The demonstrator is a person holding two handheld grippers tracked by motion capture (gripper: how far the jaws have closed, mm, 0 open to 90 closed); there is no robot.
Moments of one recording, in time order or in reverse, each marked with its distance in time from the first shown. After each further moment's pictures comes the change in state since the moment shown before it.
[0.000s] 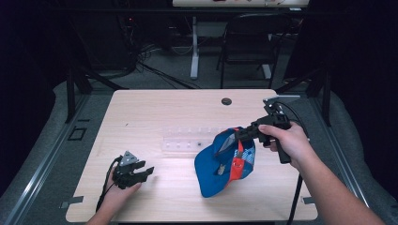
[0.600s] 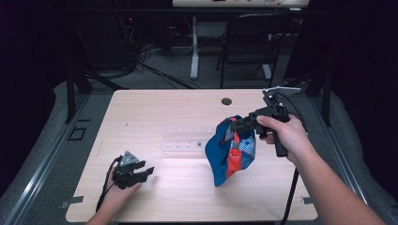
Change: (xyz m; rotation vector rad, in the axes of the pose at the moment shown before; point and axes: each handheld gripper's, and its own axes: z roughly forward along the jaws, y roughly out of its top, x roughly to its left) left arm -0.001 0.000 0.000 -0.004 0.000 -0.006; right arm 0.023 0.007 -0.006 -0.062 0.069 -0.014
